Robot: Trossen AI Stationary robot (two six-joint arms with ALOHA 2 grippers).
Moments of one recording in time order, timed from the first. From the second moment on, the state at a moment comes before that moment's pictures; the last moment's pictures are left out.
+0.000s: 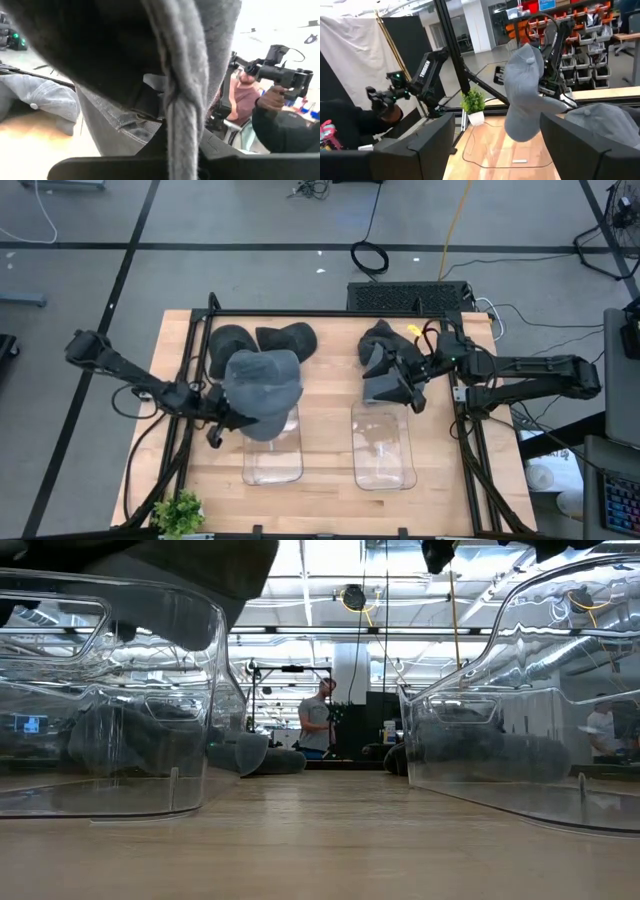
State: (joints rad) left arm -0.45 0.76 0.05 0.90 -0.22 -0.32; right arm -0.13 0.96 0.72 0.29 -0.49 0.27
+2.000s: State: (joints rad) left arm -0.65 1.53 0.16 1.29 -0.36 -0.46; right arm -0.13 0.98 0.72 0.35 -0.42 0.22
